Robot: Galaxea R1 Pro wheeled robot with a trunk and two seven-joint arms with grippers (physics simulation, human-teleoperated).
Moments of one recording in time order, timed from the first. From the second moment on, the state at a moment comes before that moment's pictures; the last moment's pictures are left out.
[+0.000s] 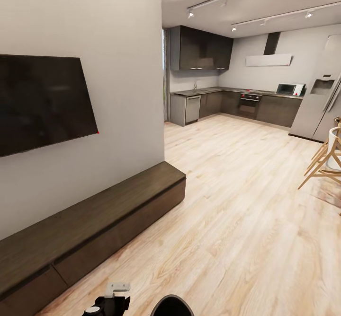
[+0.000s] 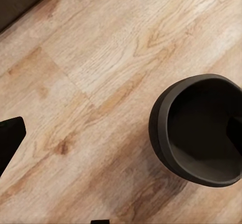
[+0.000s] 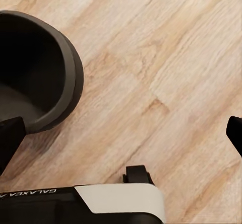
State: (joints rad) left arm -0.35 -0.03 -0.01 -0.44 0.00 0.11 -0.01; right arm -0.11 0.06 0.05 -0.56 -0.07 0.07 -0.15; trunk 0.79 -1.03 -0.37
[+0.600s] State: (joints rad) left arm -0.35 -0.03 -0.01 -0.43 0.00 0.11 -0.01; right arm -0.21 0.17 0.14 -0.68 -0.17 0.20 -0.24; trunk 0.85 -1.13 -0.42
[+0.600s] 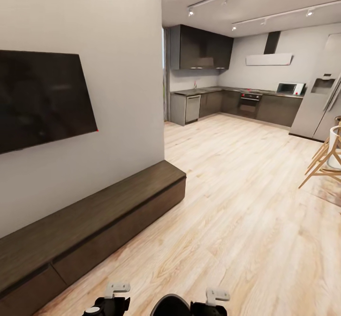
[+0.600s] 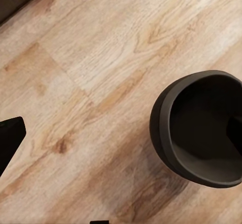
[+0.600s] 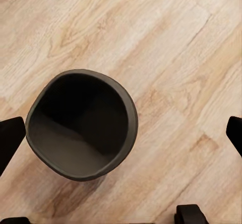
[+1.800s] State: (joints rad) left arm -0.35 -0.07 0.00 -0.46 0.01 0.20 -0.01; right arm -0.21 0.17 0.14 -0.63 -0.16 0.13 -0.24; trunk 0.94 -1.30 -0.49
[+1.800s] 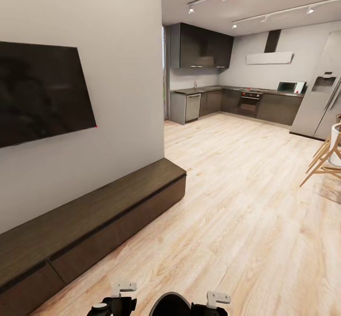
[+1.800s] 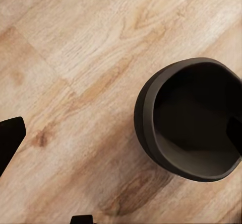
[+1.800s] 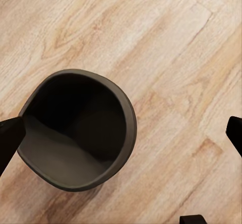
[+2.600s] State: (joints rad) left arm -0.35 -0.08 0.00 -0.46 0.01 0.18 -0.01; right arm -0.21 0.17 0.14 -0.61 -0.16 0.11 -0.24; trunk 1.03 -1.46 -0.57
